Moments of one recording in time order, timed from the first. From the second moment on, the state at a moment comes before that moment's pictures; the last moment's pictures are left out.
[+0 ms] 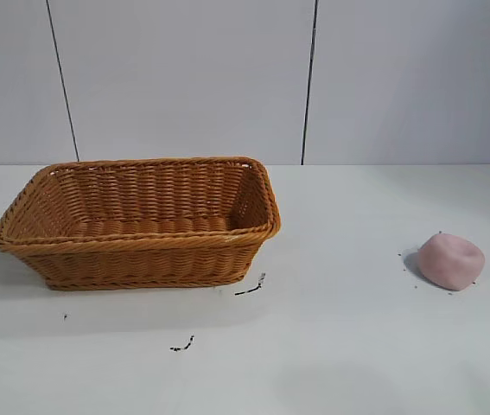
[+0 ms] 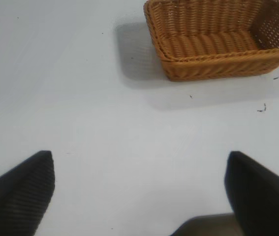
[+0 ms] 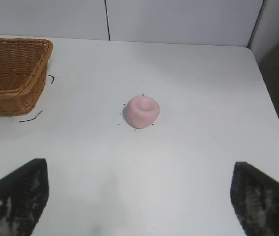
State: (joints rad) left arm -0.02 -0.01 -0.50 -0.04 1.07 0.08; right arm 0.01 0.00 -0.50 0.05 1.02 -0.09
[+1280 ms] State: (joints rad) left arm -0.02 -0.01 -0.50 -0.04 1.07 0.08; right arm 0.01 1.46 -1.10 0.06 0.91 -0.09
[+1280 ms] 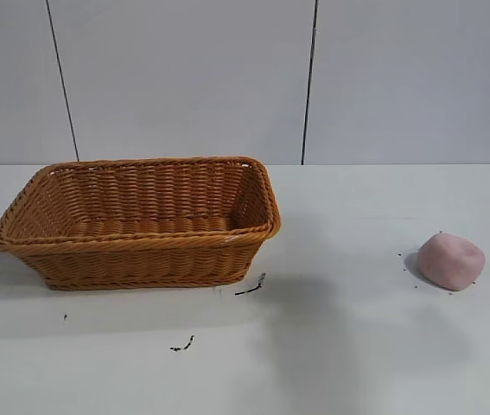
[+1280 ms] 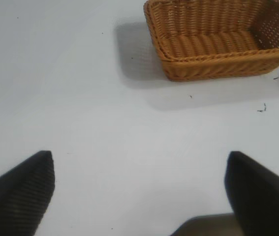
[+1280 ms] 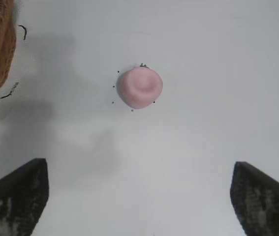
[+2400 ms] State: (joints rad) left arm -0.02 -0.01 -0.50 -0.04 1.07 0.08; right arm 0.01 2.07 -1.27 0.07 0.63 -0.09
